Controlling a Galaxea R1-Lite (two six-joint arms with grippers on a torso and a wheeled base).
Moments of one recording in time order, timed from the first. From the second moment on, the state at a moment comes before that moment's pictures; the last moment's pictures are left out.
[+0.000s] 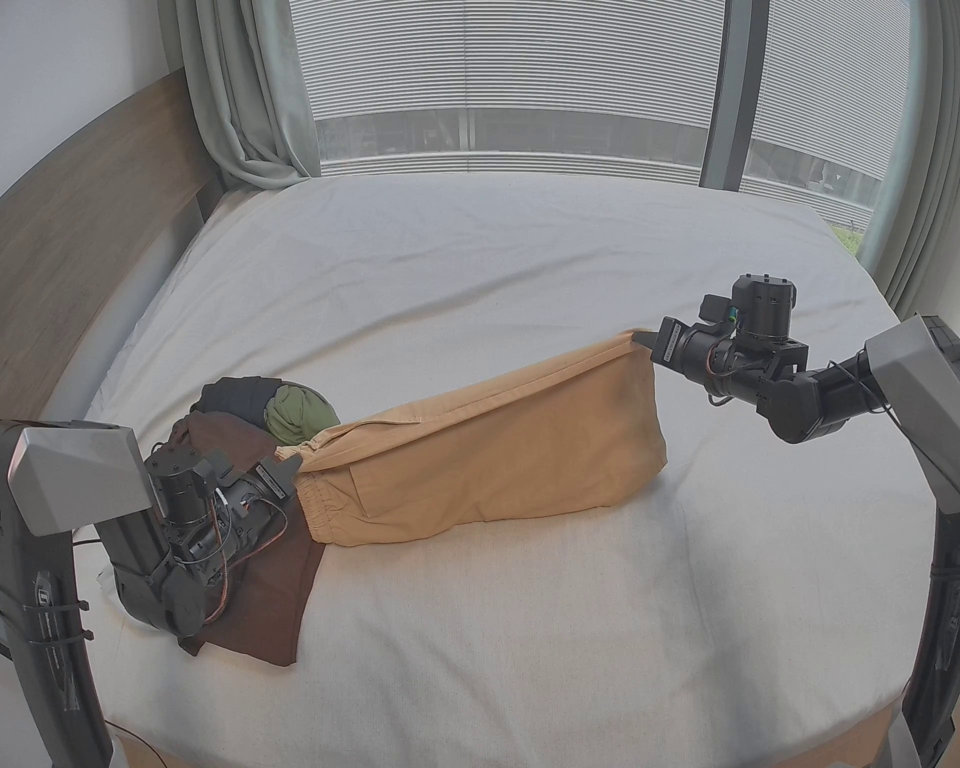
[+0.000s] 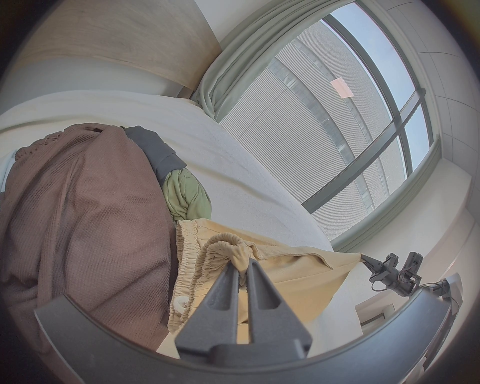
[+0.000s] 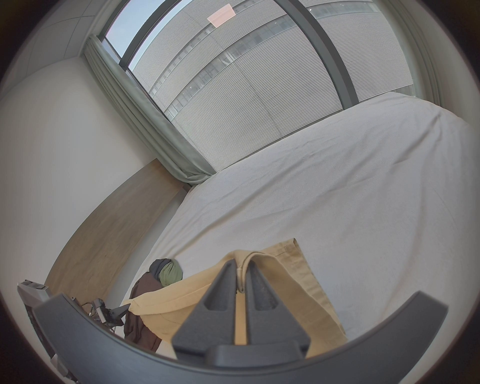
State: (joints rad) left arm -0.10 2.29 -0.58 -1.55 -0.16 -0.70; right arm 0.21 2.25 -1.45 -0.60 0.27 0.44
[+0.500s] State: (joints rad) left arm -0.08 2.36 -0.65 -1.55 -0.16 -0.70; right arm 0.21 2.37 -1.52 -0.73 0.25 0.50
